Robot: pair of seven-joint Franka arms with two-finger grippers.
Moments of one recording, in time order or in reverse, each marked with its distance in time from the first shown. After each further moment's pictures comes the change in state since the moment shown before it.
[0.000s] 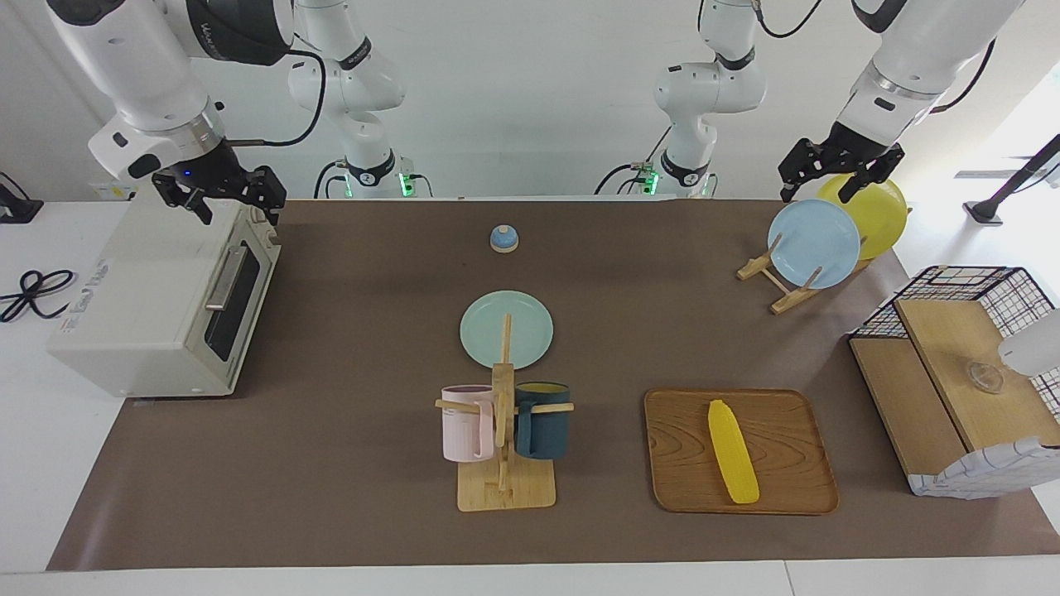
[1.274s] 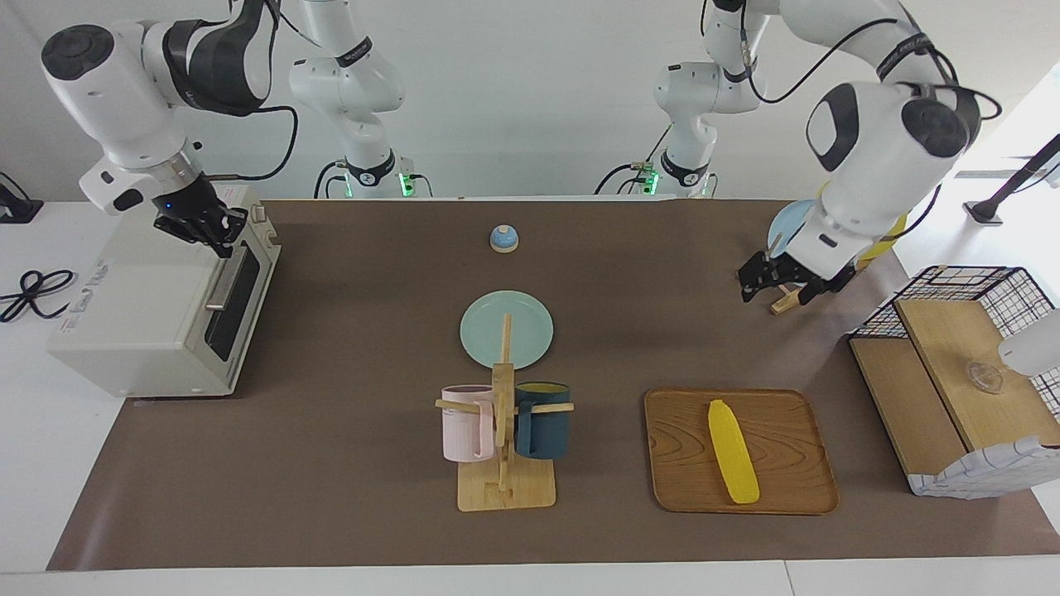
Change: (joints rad) left arm -0.066 0.399 -0.030 0.125 -0.017 0.260 0.000; right arm -0.134 -0.108 -0.021 -0.366 0.012 0.334 -0.137
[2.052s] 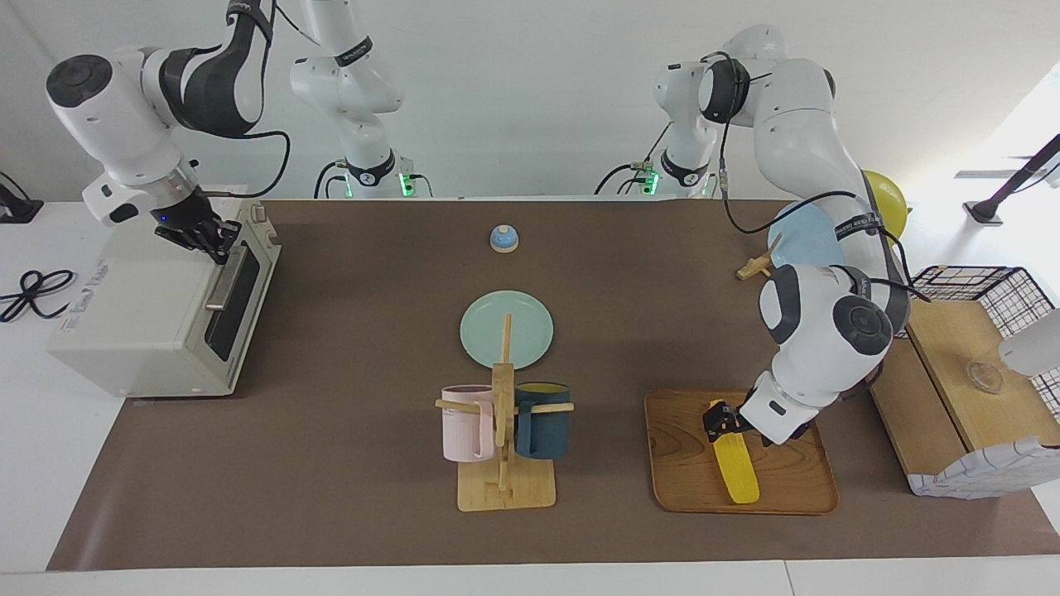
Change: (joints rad) left arm -0.012 0.502 -0.010 0.396 0.000 0.237 0.047; right arm -0.059 0.006 -0.002 -0.072 0.001 0.055 0.035
